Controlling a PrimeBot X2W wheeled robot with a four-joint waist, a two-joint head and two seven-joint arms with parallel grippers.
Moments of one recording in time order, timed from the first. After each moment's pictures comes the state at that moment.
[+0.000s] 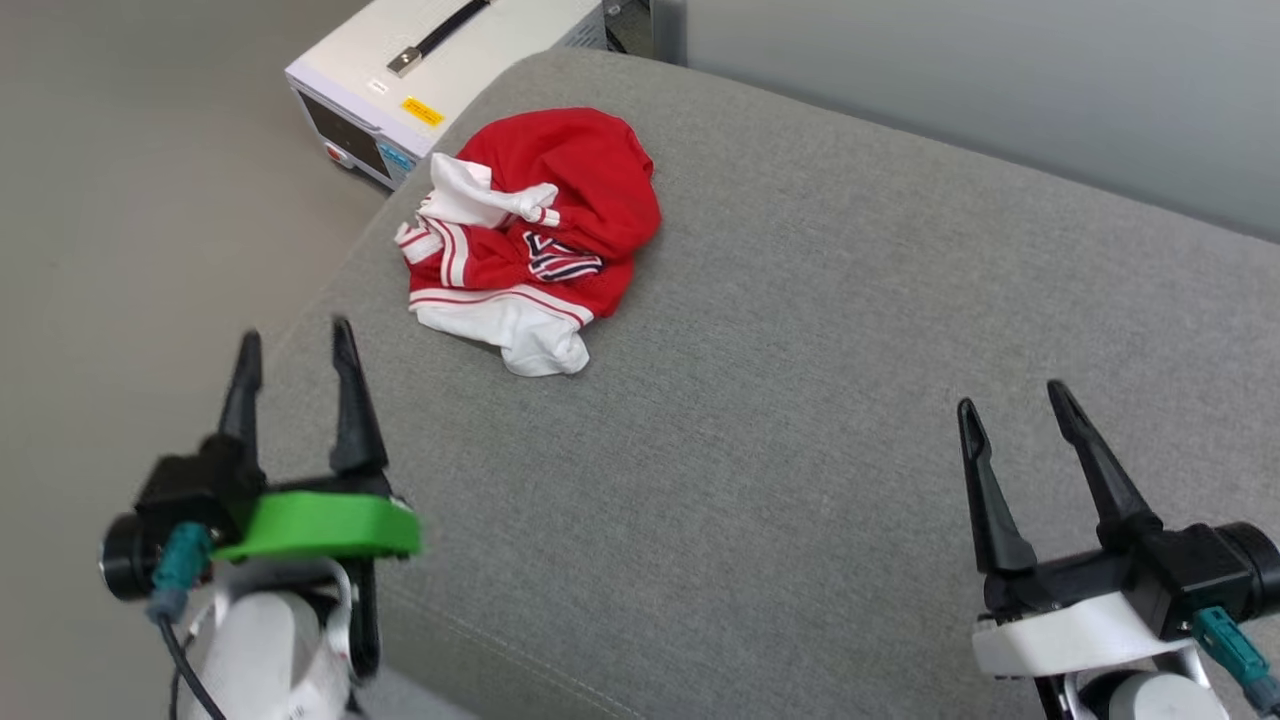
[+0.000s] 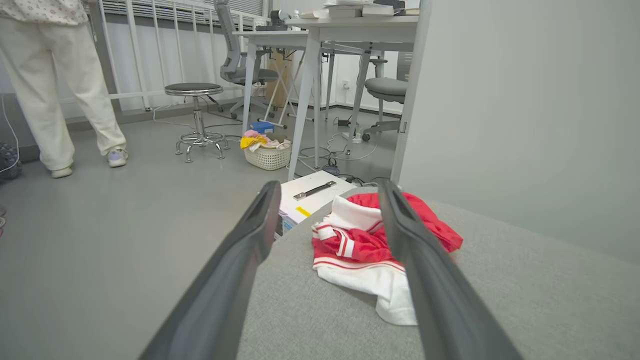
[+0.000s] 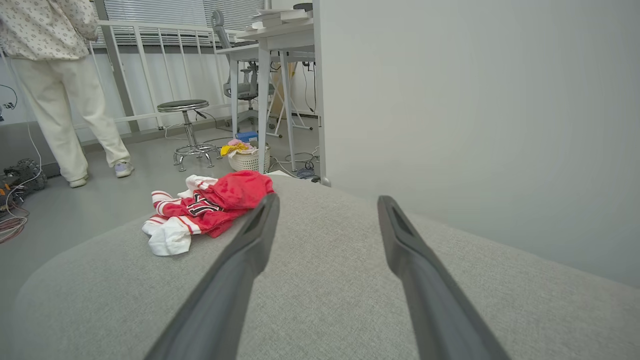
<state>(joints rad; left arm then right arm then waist) -0.13 0.05 0.03 0.03 -0.18 0.06 -0.26 0.04 -0.05 0.07 -0.15 0.05 0.13 -0.26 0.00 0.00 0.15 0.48</state>
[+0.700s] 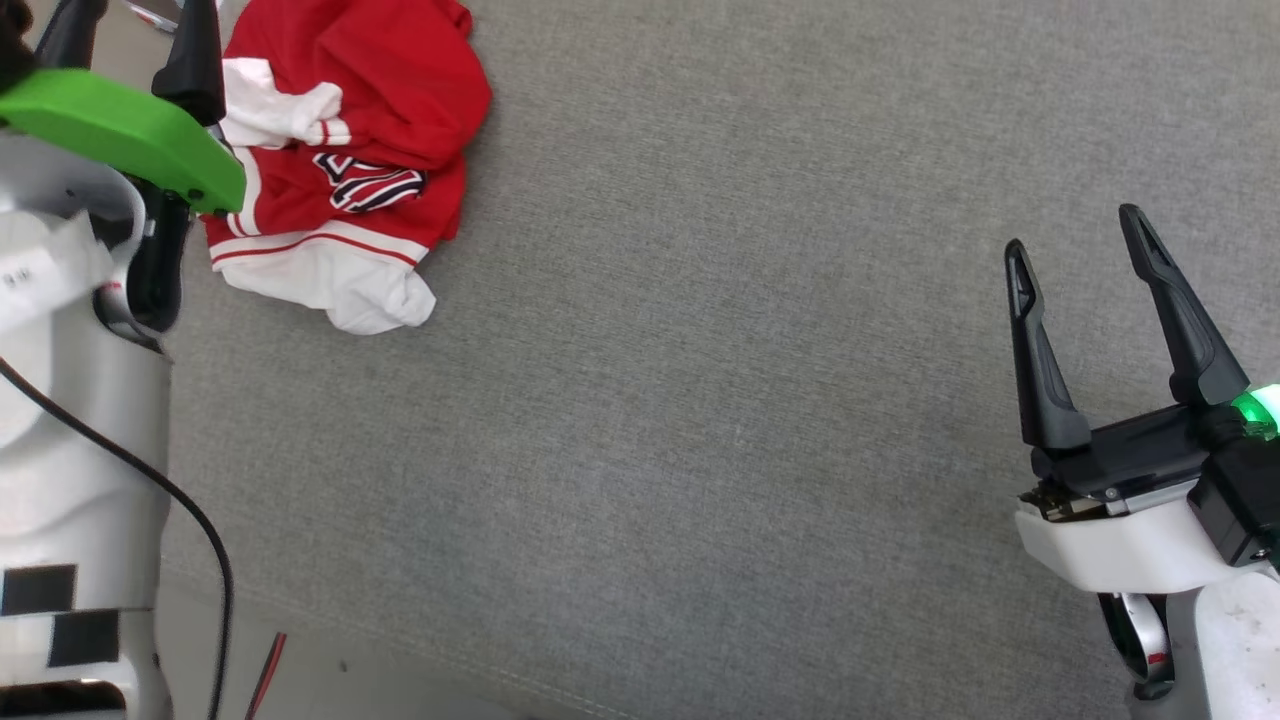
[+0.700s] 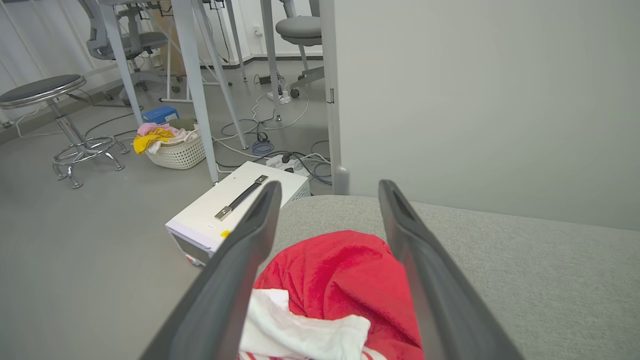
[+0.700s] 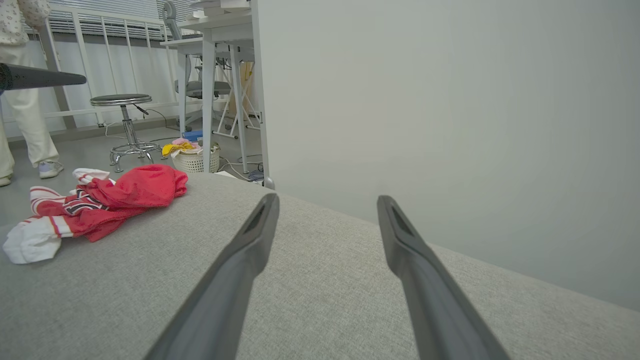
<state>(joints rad) -0.83 0.33 -0.01 0.47 -0.39 -0.13 -0.05 -0.15 -0.12 0.09 -0.29 -0.03 0.13 -0.26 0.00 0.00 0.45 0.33</state>
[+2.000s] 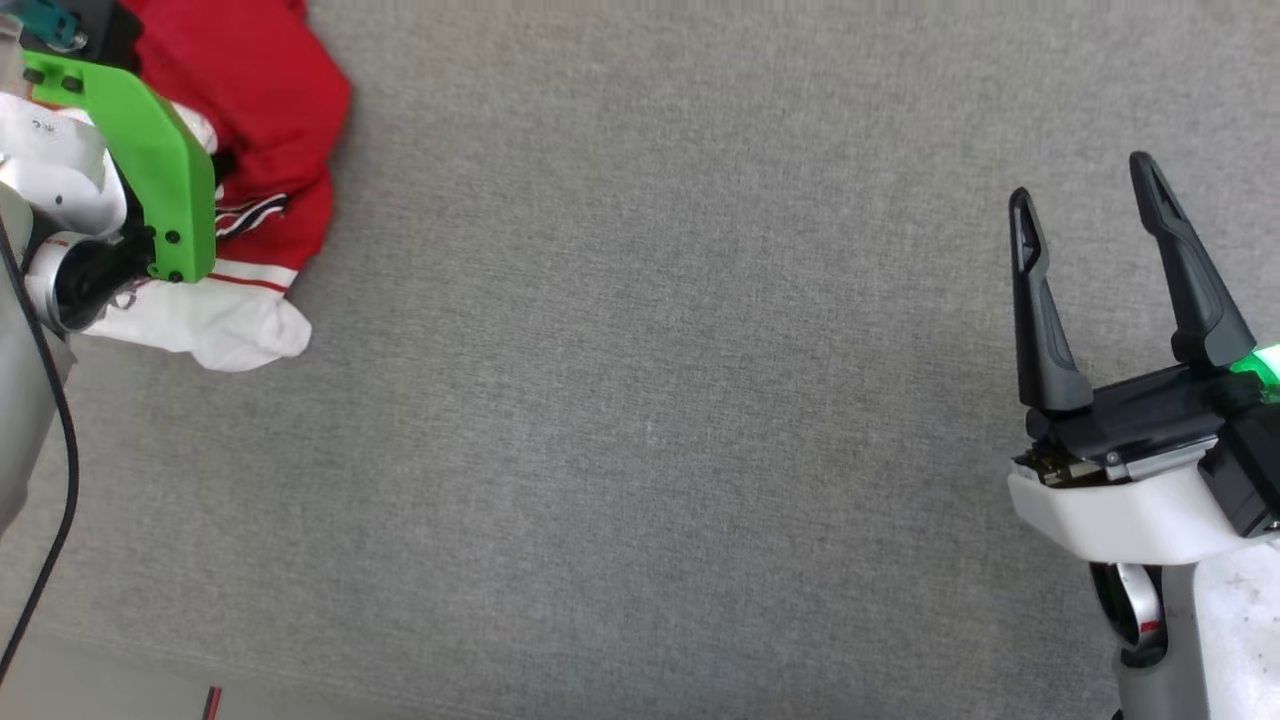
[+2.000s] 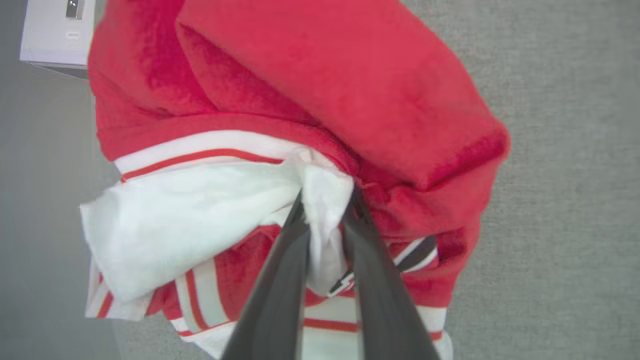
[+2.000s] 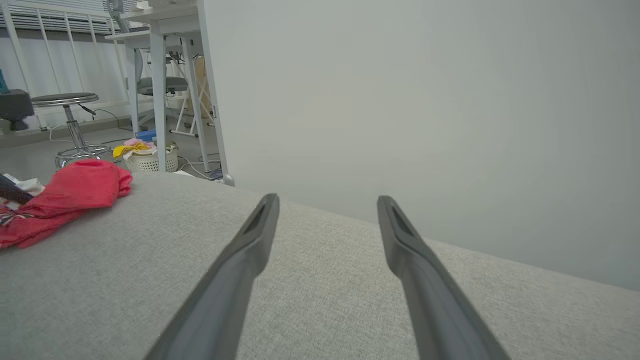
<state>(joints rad) -1.03 0.67 -0.66 0.61 -0.84 -0.13 0.57 -0.22 -0.10 0.09 -0.29 -0.02 0.13 -0.26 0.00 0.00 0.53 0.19</state>
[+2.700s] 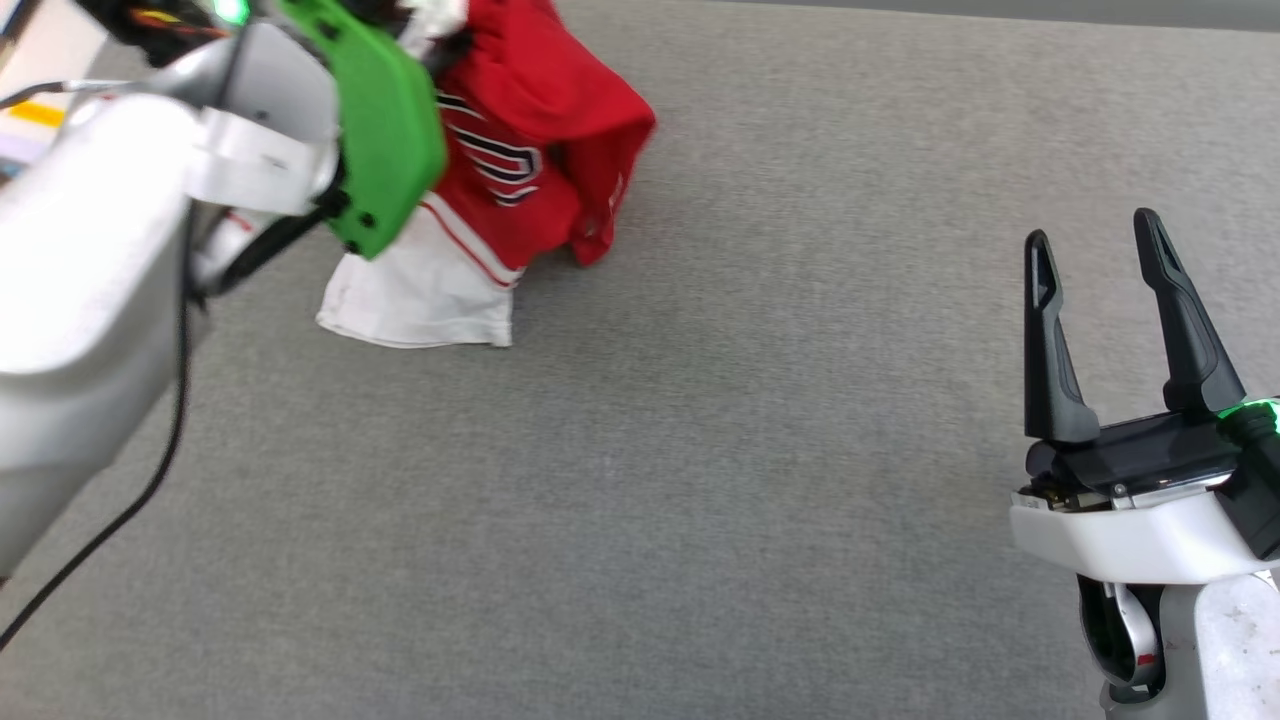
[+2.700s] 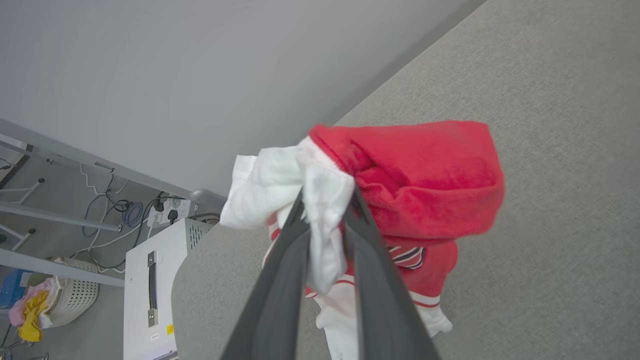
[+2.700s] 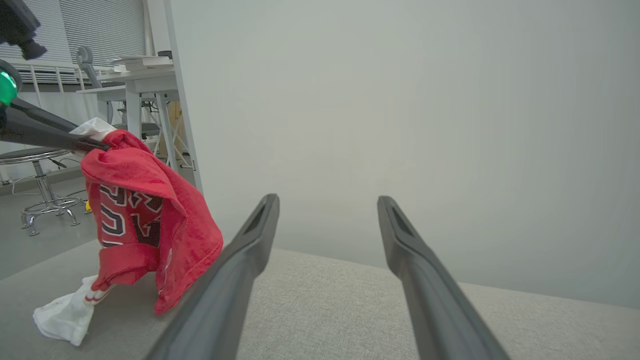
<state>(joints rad) -1.21 0.68 -0.95 0.20 -0.73 -0.13 0.45 -0.15 -0.05 0.05 -0.28 0.08 0.13 -0.26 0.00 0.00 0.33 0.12</state>
